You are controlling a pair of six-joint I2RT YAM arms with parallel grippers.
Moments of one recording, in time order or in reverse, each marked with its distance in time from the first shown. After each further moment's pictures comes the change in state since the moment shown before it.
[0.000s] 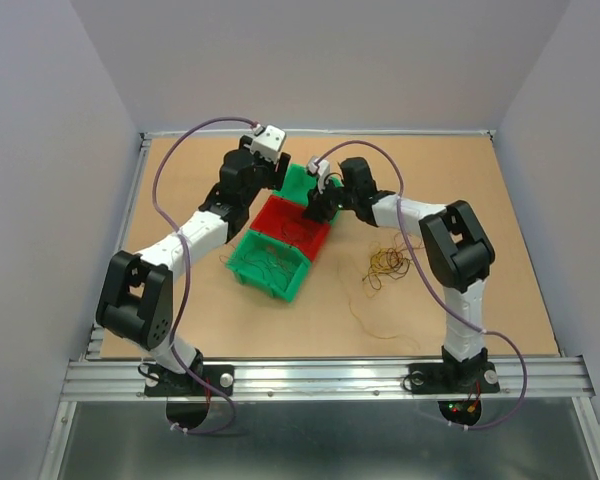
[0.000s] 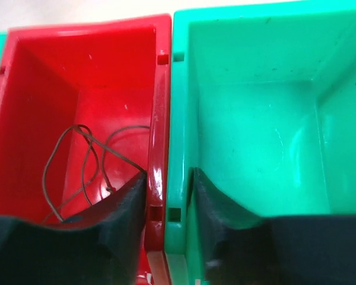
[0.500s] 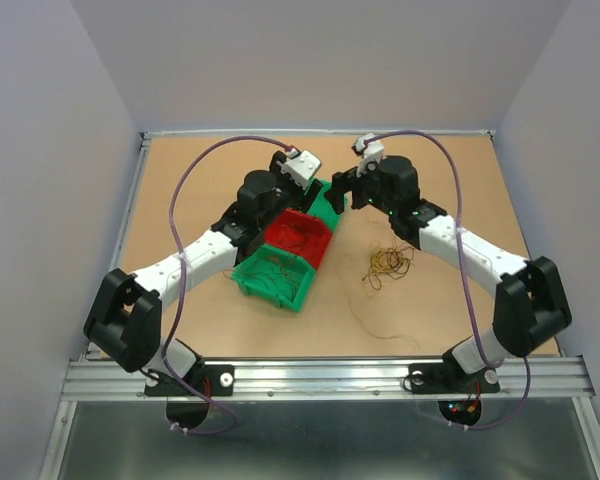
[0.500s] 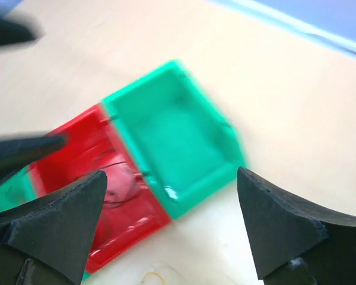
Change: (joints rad) left arm -0.212 -0.133 -0.088 0.021 0.017 0.080; right arm 0.018 -0.518 -0.273 -0.020 0.364 0.233
